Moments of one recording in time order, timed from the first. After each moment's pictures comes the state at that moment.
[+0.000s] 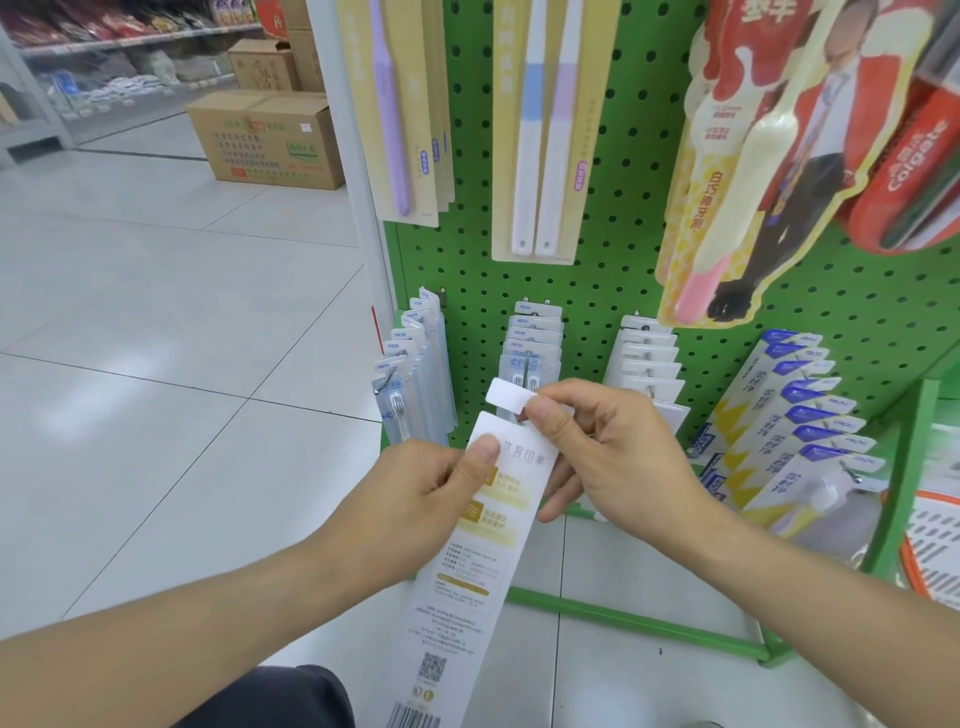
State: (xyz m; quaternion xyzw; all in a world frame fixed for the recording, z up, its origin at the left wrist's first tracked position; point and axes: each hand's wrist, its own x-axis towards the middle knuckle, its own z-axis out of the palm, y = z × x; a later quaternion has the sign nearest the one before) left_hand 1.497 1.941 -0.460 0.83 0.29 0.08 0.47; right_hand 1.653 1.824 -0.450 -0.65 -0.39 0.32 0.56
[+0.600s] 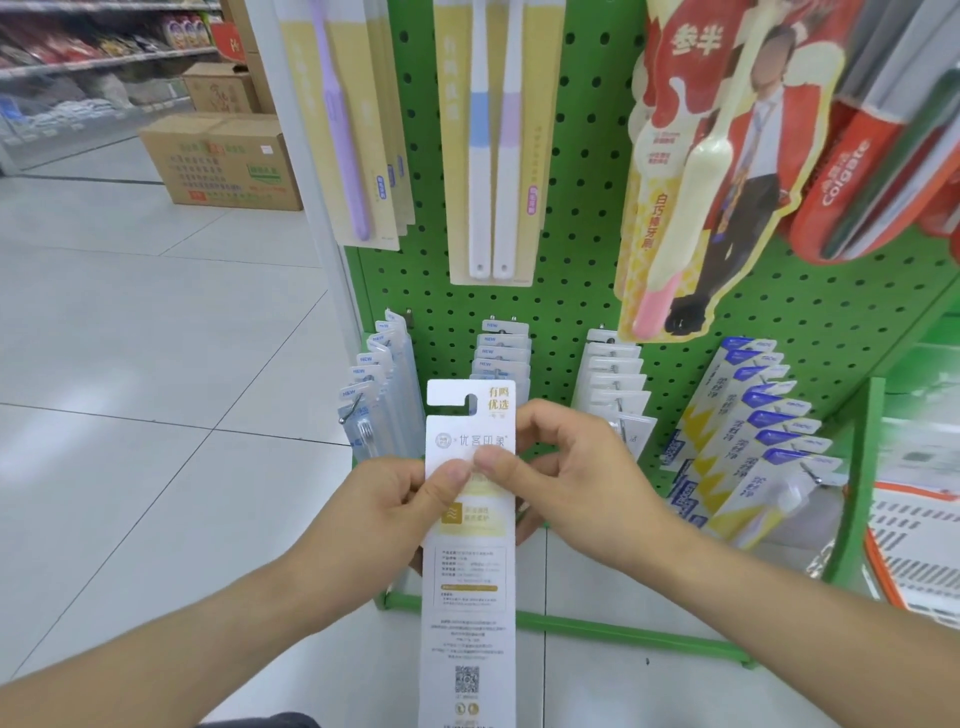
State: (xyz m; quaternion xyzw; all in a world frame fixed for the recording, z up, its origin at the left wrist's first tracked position) left_hand 1.504 1.940 -0.452 0.74 0.28 0.08 0.61; right_hand 1.650 1.824 -0.454 -0.65 -0.39 0.32 0.57
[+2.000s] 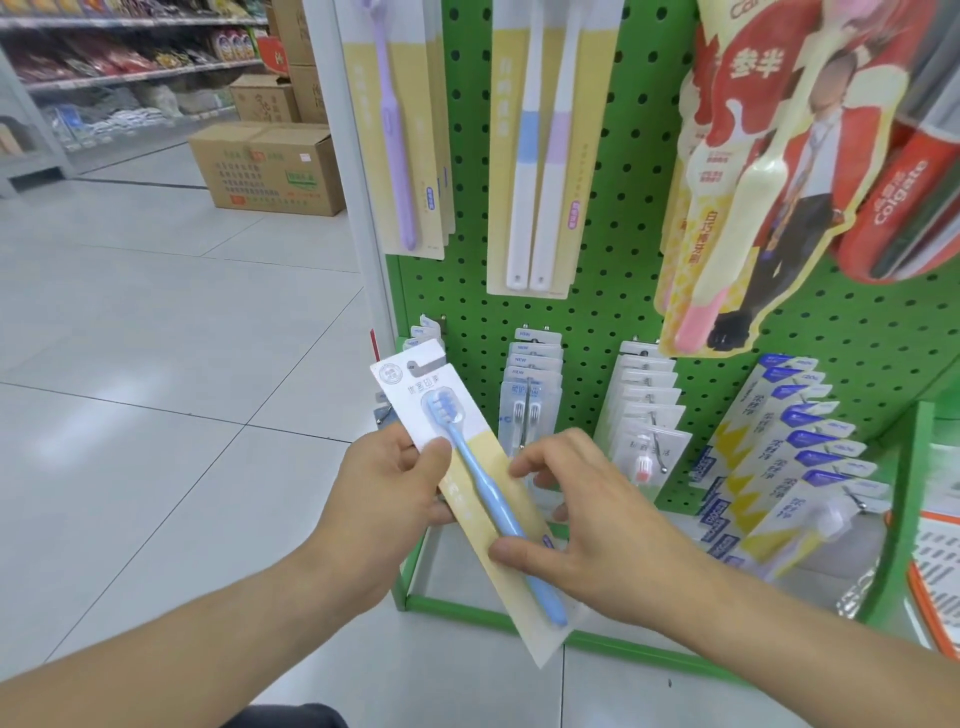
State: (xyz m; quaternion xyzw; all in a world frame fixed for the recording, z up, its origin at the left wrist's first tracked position) left_hand 1.504 1.944 -0.447 0.62 0.34 0.26 0.66; right_hand 1.645 1.816 -0.467 -0.76 -0.55 0.18 0.30
